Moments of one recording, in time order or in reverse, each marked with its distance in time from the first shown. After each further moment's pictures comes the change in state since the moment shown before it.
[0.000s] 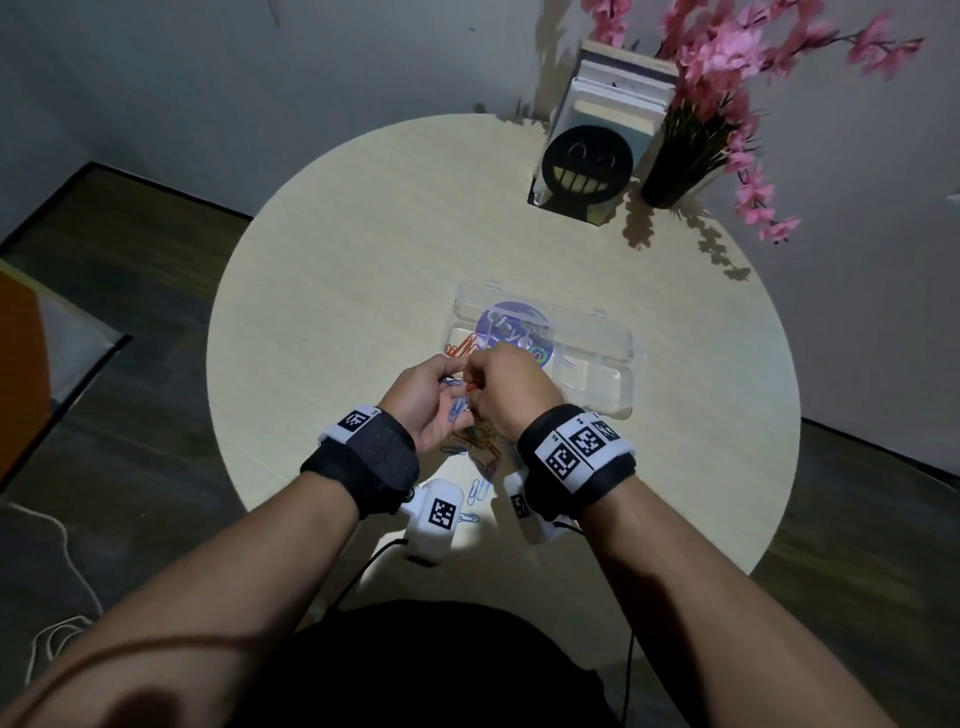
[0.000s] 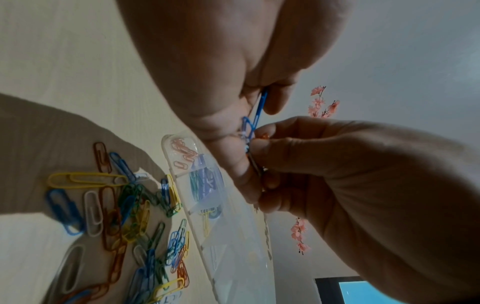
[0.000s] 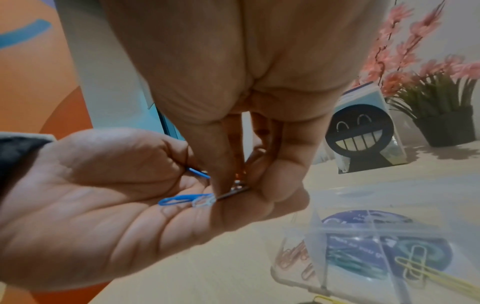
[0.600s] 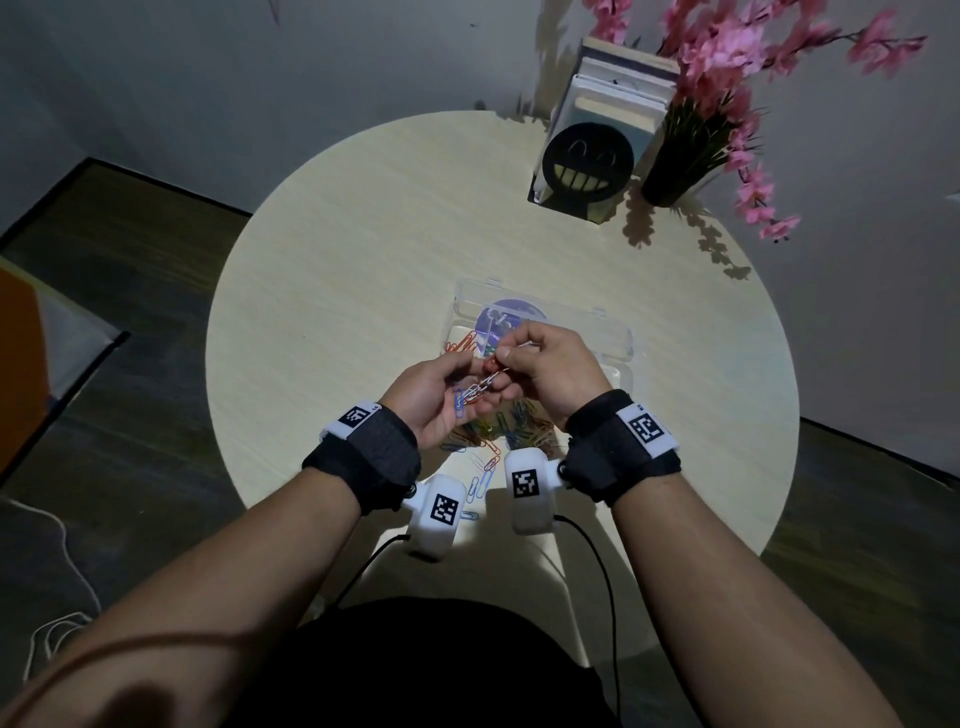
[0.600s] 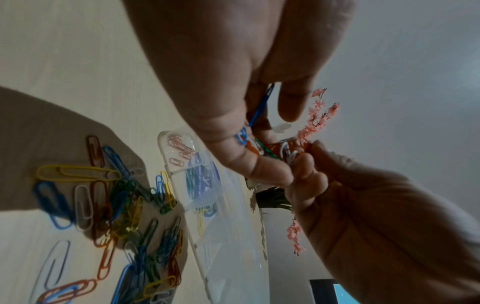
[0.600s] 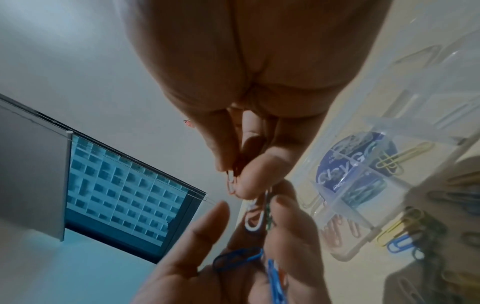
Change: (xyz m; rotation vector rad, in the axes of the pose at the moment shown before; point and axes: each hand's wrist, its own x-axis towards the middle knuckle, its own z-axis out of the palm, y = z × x) left_hand -0.005 0.003 0.007 0.004 -0.135 0.013; right_hand 0.000 0.029 -0.016 1.120 0.047 0.222
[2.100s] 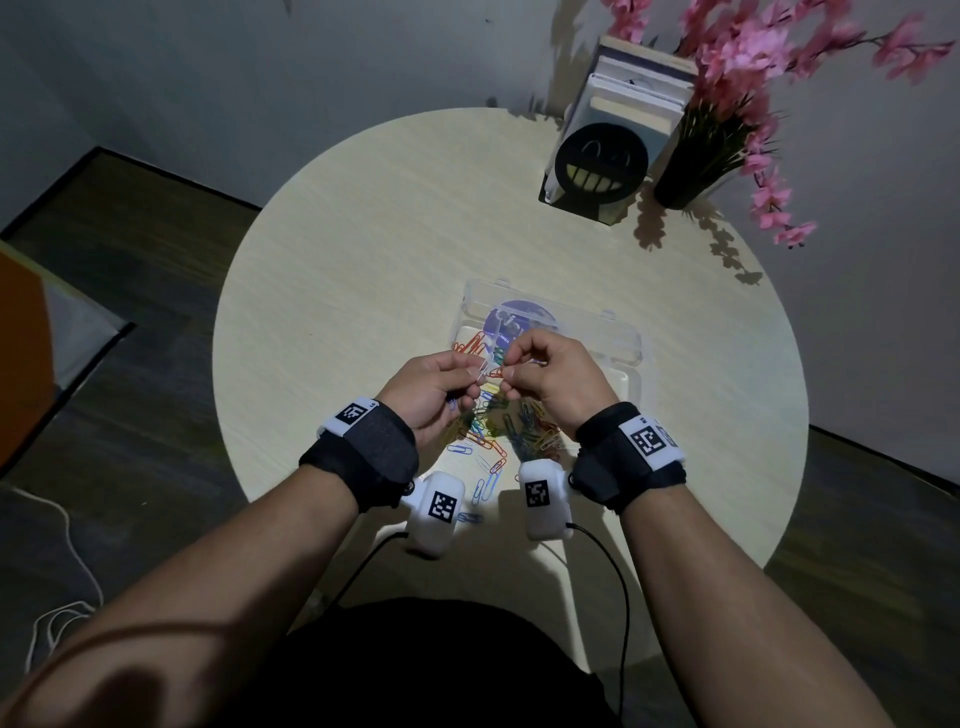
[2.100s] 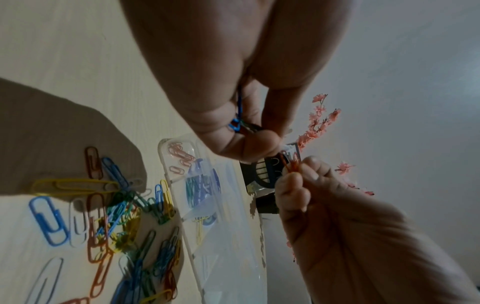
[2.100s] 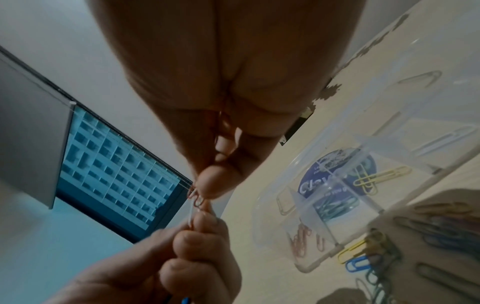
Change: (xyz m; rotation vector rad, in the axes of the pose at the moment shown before) left_hand 0.000 0.006 -0.008 0.176 0.205 0.121; right_hand 0.008 0.015 -0.006 -0.144 -0.073 -0.123
